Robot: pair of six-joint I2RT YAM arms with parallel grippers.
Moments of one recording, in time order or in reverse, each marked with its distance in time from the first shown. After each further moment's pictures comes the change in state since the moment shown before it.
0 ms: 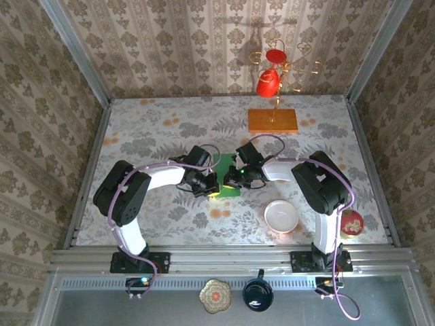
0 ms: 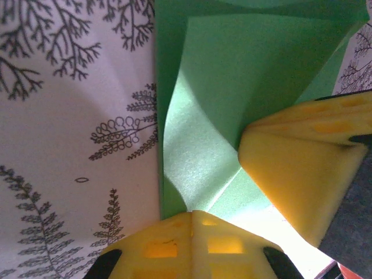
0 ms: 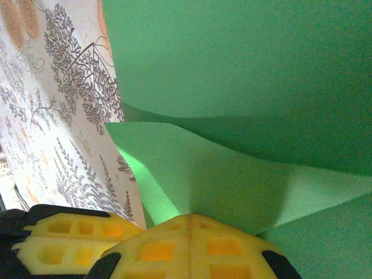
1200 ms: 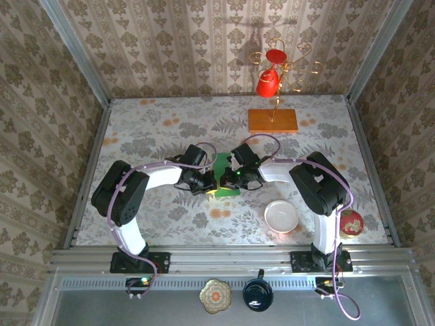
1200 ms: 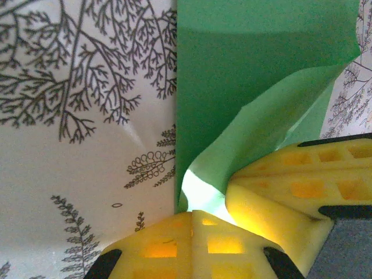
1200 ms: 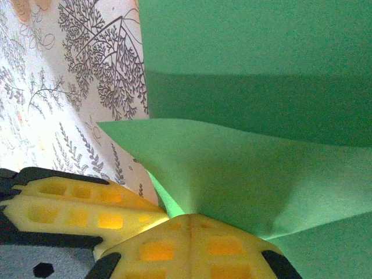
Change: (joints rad) left arm 0.032 -0.010 -0.024 0.055 -0.004 0.003; right arm 0.035 0.006 0.025 -0.015 0.021 -0.045
